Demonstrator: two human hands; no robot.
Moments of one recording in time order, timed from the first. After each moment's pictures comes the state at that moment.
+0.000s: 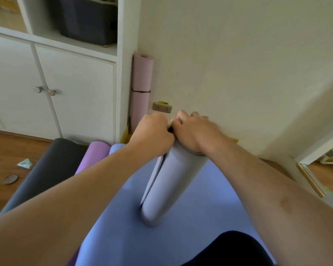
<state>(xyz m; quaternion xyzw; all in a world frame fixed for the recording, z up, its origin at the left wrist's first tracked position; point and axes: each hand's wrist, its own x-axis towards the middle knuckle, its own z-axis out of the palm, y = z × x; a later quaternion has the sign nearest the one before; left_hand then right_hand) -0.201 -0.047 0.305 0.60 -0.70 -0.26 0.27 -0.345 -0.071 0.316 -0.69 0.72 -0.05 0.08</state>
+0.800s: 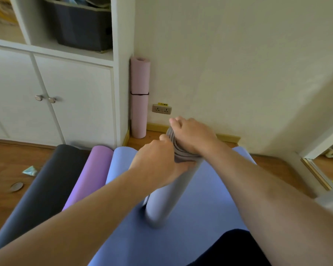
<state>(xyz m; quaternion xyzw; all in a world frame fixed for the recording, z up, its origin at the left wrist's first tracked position) -0.219 -0.005 0.276 0.60 -0.76 -0.16 0.19 -0.362 -0.084 0.307 -0.72 0.68 -0.05 0.10</state>
